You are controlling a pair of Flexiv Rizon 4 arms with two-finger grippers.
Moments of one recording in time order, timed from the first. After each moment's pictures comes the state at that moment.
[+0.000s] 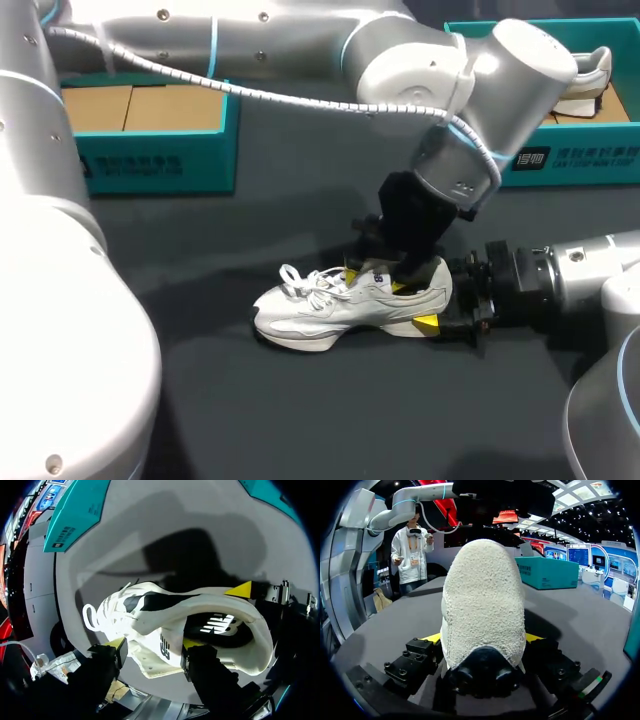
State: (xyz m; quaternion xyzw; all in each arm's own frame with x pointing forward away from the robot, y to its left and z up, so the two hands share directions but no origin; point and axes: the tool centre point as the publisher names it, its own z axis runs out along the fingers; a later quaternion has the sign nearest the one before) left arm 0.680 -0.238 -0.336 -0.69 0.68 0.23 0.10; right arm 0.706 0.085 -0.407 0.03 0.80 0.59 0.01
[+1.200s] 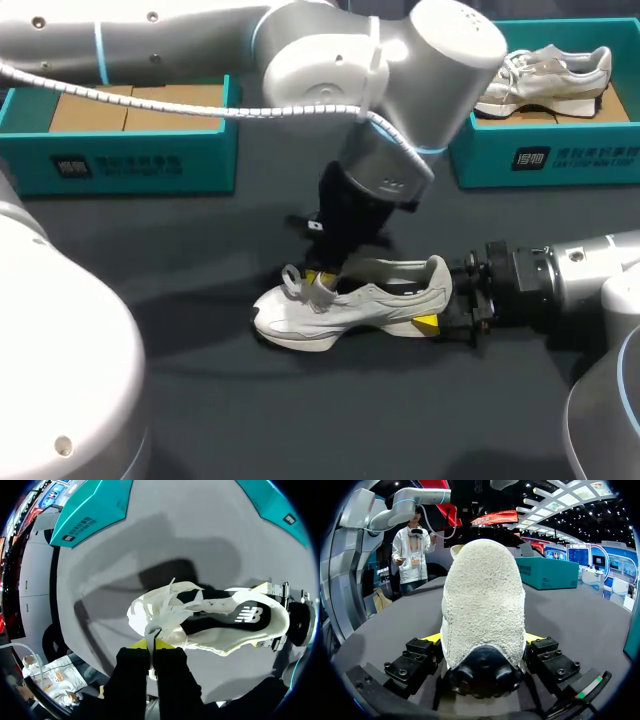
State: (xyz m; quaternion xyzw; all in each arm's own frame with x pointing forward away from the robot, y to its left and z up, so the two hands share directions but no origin) left arm 0.669 -0.160 -0.305 -0.71 0.67 0.17 0.09; right arm 0.706 0.085 -0.407 0.03 0.80 0.59 0.01
